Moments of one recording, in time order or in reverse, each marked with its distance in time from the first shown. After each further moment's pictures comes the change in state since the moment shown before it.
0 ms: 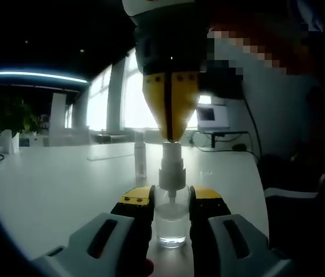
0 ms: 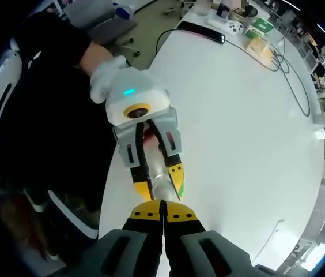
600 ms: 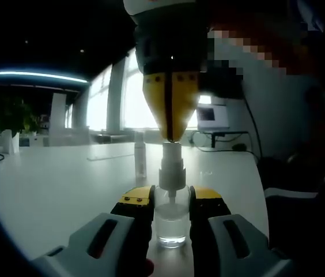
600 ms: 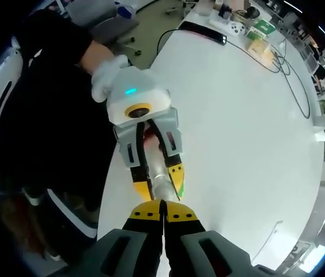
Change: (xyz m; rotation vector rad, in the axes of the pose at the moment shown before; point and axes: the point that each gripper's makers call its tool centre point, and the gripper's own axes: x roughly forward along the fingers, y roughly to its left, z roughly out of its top) left arm 0.000 0.001 0.000 0.000 0.000 0.001; right arm 0.000 0.000 0.000 -0.010 0.001 -0.004
